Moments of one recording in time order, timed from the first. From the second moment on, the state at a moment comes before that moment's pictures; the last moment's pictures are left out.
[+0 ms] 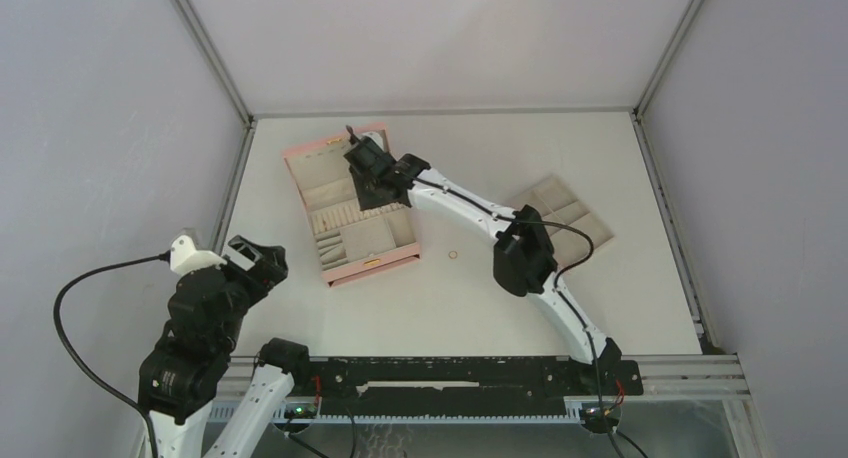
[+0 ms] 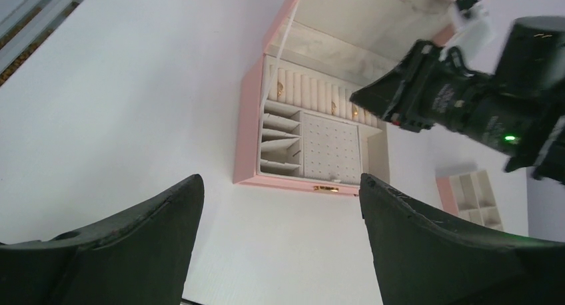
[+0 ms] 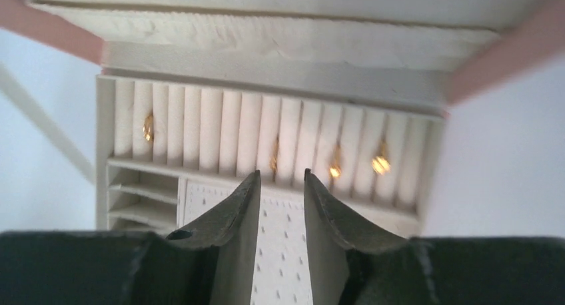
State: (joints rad) left arm -0.26 0.35 1.01 -1.07 -0.40 -0.71; right arm 0.91 2.42 2.35 -0.80 0.16 0.47
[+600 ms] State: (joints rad) left arm -0.59 0.59 0.83 -0.98 -0.31 -0.63; right arm 0.64 1.54 1.13 -0.53 0.10 0.53
